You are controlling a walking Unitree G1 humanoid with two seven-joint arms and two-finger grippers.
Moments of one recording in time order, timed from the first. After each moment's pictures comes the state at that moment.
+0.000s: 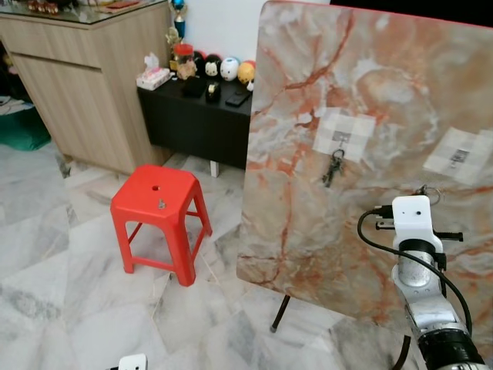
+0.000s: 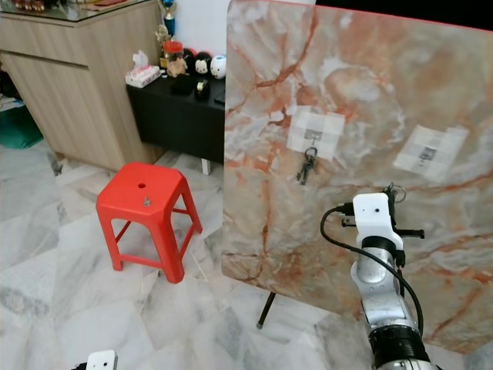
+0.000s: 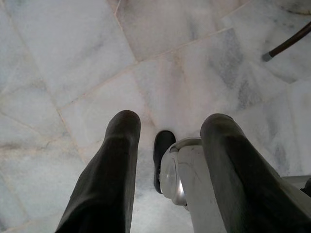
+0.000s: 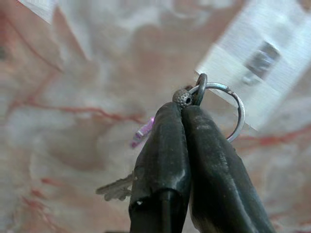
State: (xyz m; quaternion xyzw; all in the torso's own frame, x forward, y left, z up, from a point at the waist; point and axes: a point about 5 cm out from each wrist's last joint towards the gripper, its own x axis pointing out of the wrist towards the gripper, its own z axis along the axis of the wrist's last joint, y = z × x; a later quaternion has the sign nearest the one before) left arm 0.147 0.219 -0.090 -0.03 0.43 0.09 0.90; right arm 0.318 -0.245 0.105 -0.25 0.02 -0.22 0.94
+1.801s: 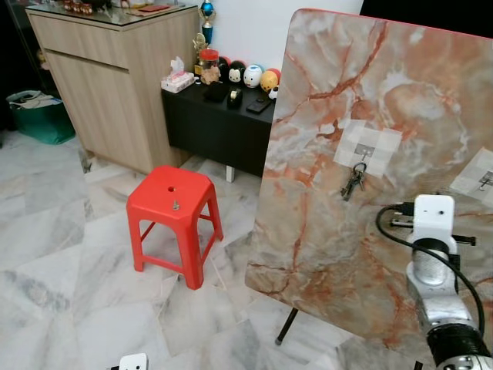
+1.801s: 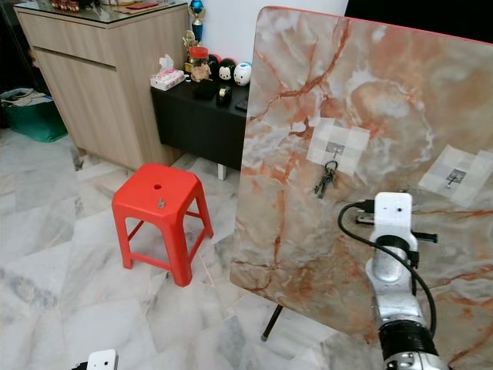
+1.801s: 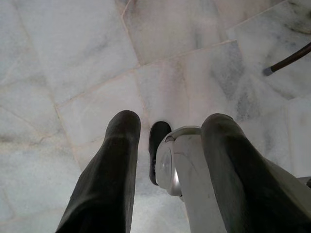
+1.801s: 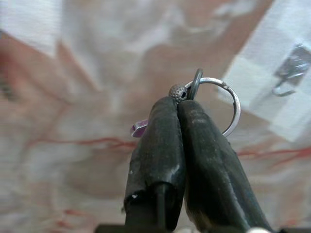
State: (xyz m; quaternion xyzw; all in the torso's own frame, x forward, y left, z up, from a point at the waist) left arm 0.147 0.218 -0.090 -0.03 0.43 0.09 0.90; right arm 0.319 -0.261 0.100 -0.17 0.03 -0.23 0.96
